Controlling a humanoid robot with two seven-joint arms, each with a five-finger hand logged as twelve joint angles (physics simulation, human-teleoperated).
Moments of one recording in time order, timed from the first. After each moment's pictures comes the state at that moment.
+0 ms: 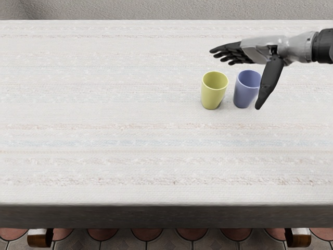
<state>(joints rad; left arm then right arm) -0.04 0.00 0.37 -0.22 0.06 0.13 -0.09 1.38 -0.84 0.16 1.26 -0.63 0.61 -0.05</state>
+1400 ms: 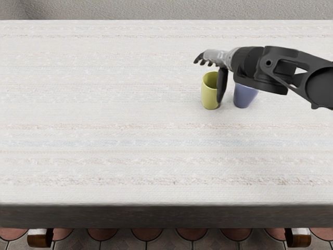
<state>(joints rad) -0.04 0.00 0.37 -0.22 0.06 0.13 -0.09 1.32 -0.37 0.23 1.16 -1.05 0.20 -0.61</state>
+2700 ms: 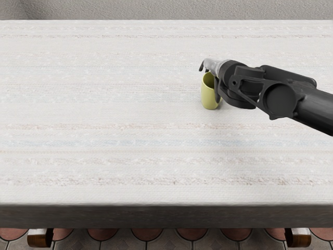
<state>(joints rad) -0.04 0.00 0.37 -0.22 0.06 0.13 -0.09 1.31 -0.17 0.07 0.88 -1.12 0.06 -0.61</state>
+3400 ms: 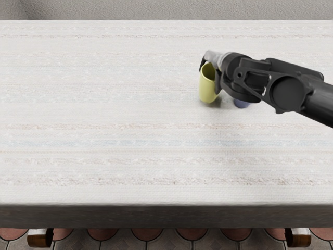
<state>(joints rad) -0.04 0.00 0.37 -0.22 0.06 0.13 -0.09 1.34 -0.21 0.08 0.93 -1.10 0.06 -0.61</state>
